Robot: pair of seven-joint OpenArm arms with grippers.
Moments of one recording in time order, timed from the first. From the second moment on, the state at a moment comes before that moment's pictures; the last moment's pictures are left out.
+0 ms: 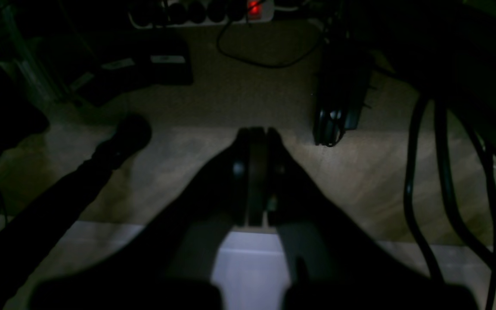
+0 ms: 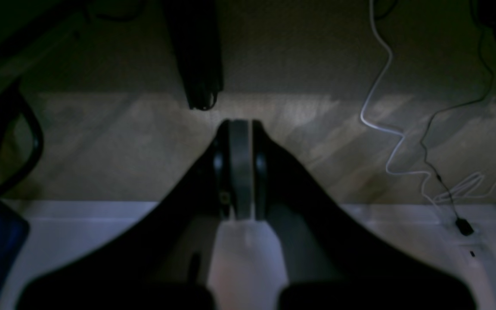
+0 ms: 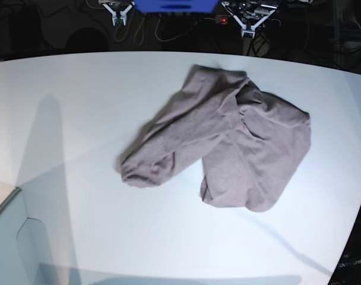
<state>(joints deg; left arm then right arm) -0.5 -3.0 4.6 2.0 -2.0 0.1 -0.5 -3.4 -0.6 2.4 1.4 -0.8 -1.0 -2.1</state>
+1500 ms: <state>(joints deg) 5.4 -5.4 4.4 10.6 -10.0 0.0 -0.5 -9.1 0.6 2.5 9.4 -0.8 -0.6 -2.4</state>
